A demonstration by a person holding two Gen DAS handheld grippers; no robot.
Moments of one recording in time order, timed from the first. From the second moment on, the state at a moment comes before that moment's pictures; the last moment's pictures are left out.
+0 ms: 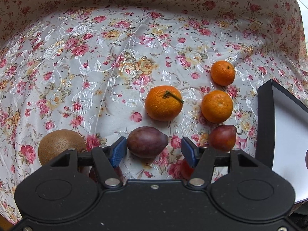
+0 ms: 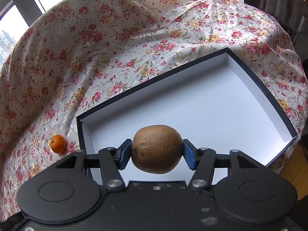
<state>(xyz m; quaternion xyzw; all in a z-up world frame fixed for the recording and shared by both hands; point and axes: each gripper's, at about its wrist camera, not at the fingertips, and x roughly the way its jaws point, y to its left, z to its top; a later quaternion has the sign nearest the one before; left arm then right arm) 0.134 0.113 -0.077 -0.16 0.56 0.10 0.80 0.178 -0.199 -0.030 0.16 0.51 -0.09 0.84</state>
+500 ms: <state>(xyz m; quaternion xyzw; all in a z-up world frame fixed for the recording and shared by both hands) 0.125 0.056 -0.031 -0.12 0.46 0.07 0.88 0.172 -0.234 -0.036 0.16 0.52 -0.11 0.83</state>
